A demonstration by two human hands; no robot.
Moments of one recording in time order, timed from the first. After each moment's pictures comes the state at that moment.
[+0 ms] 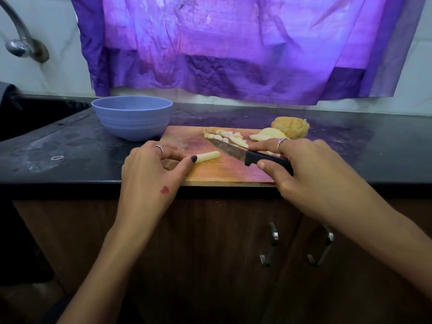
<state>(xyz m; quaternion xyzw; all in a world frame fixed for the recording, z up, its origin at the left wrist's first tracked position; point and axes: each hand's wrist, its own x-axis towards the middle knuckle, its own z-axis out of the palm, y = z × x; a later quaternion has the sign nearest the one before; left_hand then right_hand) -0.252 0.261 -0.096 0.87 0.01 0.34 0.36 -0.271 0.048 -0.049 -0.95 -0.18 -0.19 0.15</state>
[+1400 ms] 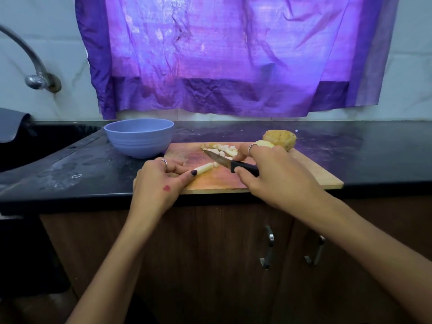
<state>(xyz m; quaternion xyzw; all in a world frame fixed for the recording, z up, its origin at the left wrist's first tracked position) -0.245 0.268 -0.089 0.85 0.01 0.24 0.46 -0.265 0.066 -0.050 -0.94 -0.19 -0.24 0.12</state>
